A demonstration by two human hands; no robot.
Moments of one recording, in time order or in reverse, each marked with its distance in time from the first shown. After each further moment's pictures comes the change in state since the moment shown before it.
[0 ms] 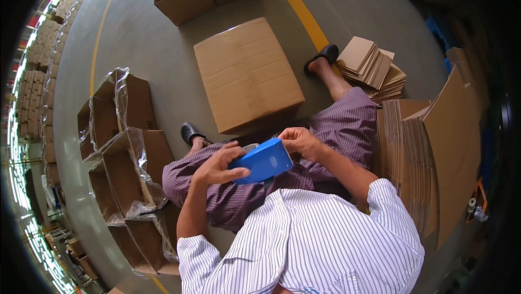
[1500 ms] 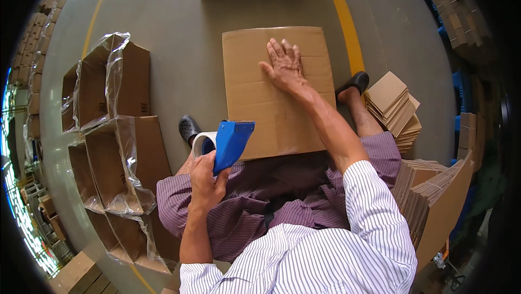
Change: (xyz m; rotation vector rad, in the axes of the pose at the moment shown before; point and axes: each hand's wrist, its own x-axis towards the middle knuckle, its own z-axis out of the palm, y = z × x) left_hand 0.012 -0.059 -0.044 0.247 0.818 -0.136; right_hand 0.345 -0.111 -0.031 -2.014 0.534 -0.646
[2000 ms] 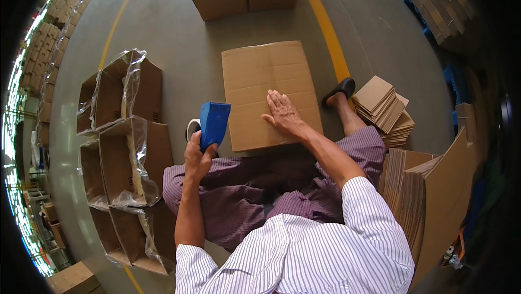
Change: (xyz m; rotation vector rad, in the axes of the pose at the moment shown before) left_hand -0.015 -0.022 -0.003 -0.354 0.070 -0.218; right_hand -0.146 -0.019 -0.030 0.255 -0.163 -0.173
